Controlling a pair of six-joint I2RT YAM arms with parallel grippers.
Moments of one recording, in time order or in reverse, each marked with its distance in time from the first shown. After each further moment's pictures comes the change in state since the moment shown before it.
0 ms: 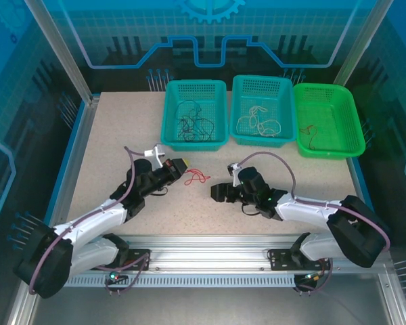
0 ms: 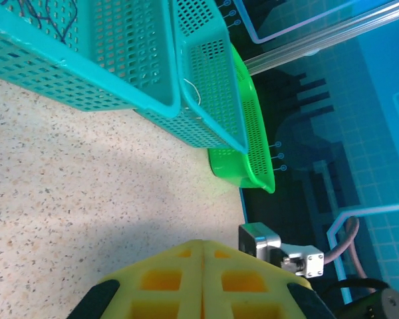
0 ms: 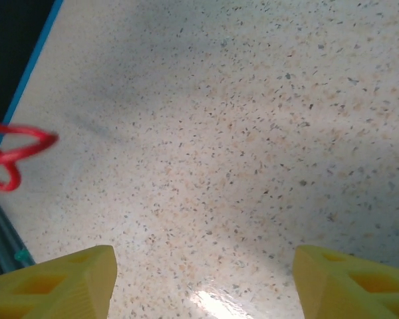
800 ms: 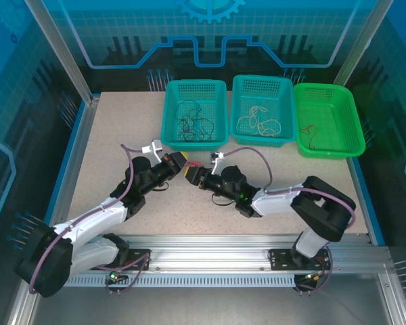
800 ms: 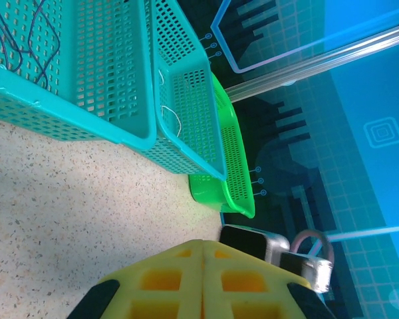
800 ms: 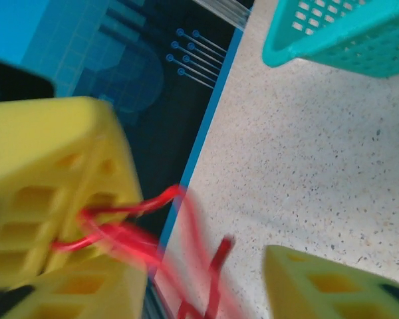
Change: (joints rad) left arm 0.000 0.005 0.029 0.046 -0.053 -0.045; right arm 0.147 0.330 0.161 0.618 0.105 0.364
